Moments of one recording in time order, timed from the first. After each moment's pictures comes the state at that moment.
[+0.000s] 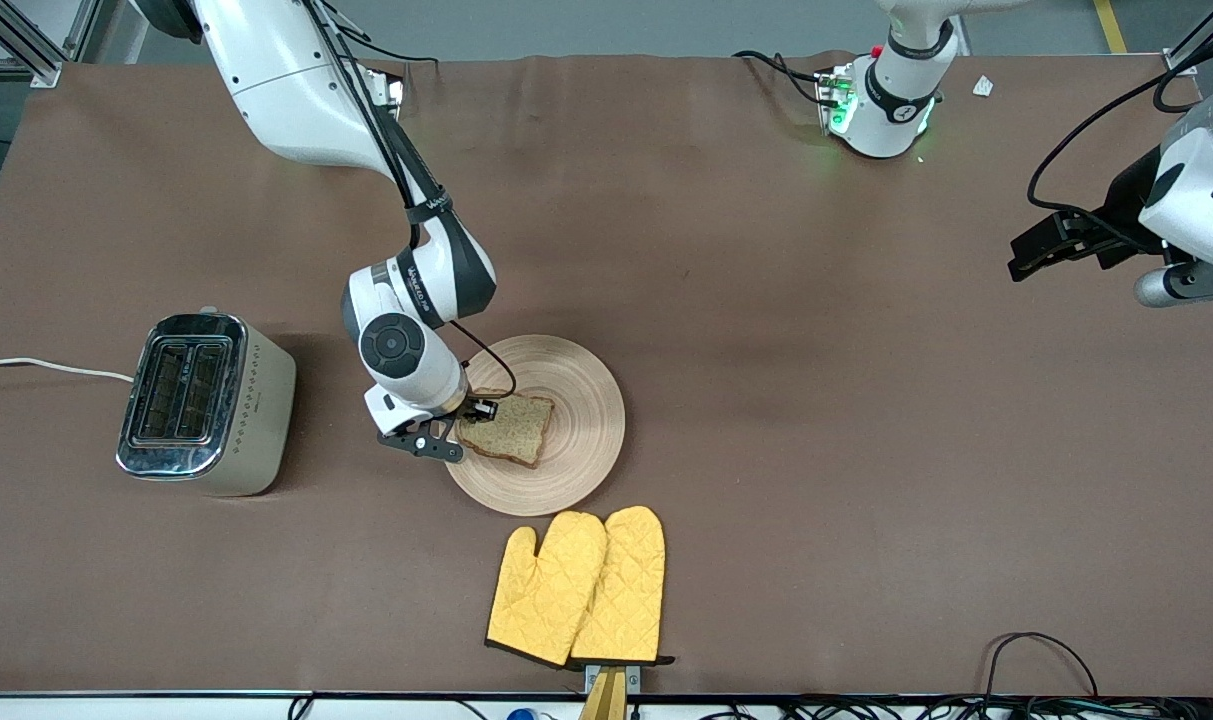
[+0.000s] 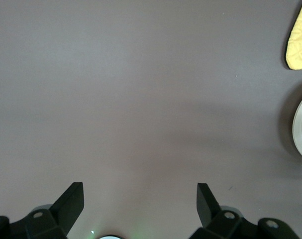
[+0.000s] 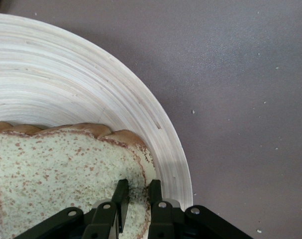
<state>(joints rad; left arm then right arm) 0.05 0.07 -0.21 -1.44 -0.01 1.47 -0.26 0.58 0.64 -0.14 -1.70 0.13 2.30 0.62</state>
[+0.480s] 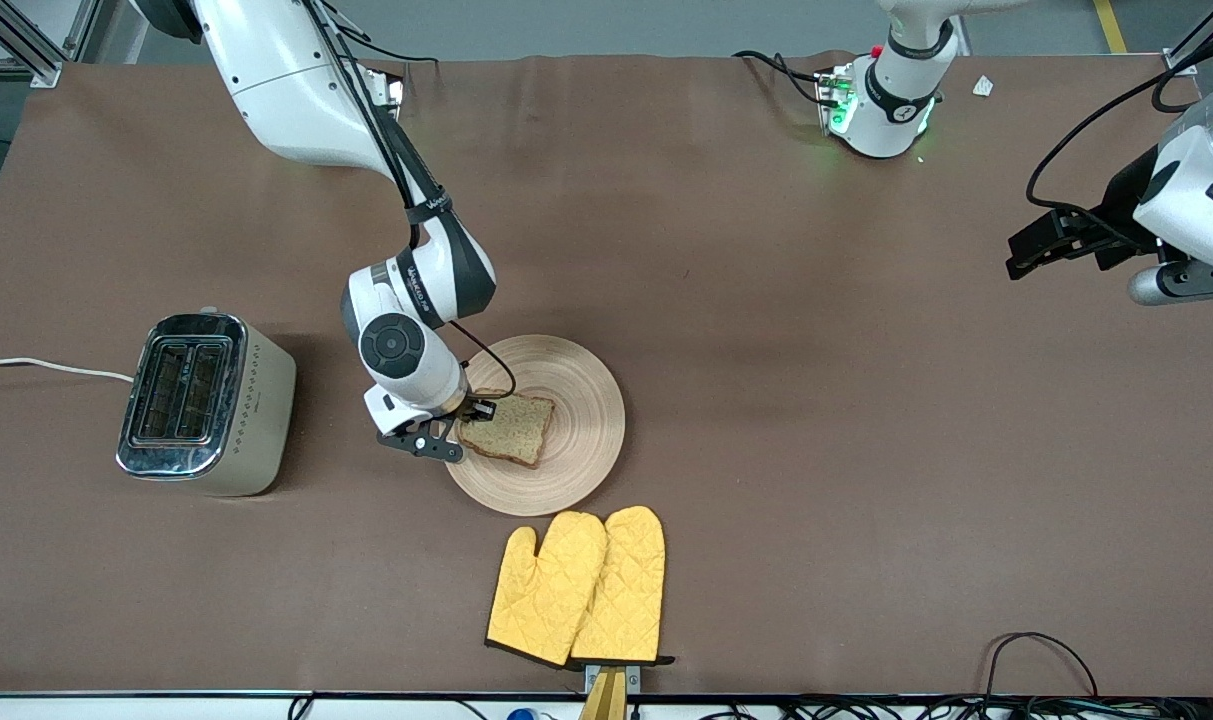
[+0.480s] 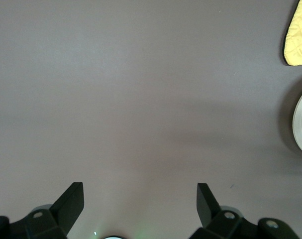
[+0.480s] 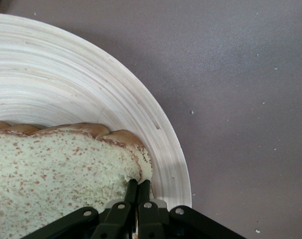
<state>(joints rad) 0.05 0.07 -0.21 -1.44 -0.01 1.47 -0.25 0.58 0.64 -0.14 -1.70 0.12 2.28 0.62</state>
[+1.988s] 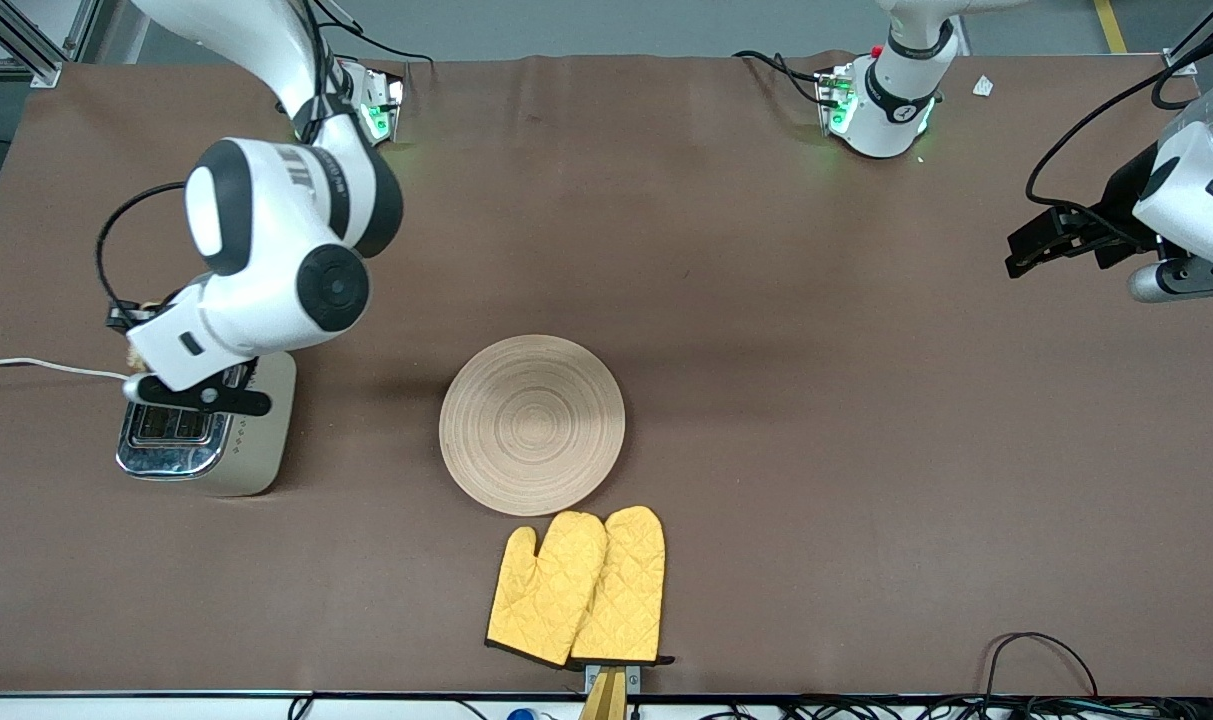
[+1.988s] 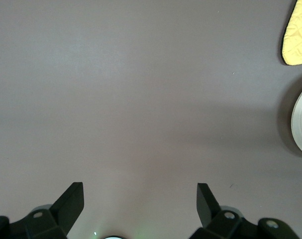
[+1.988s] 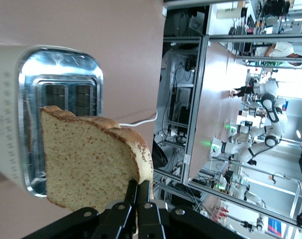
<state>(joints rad) 0.05 0.07 -0.21 -1.44 -0.01 1.47 -0.25 0.52 0.40 -0.19 -1.44 -0.81 1.32 0.32</state>
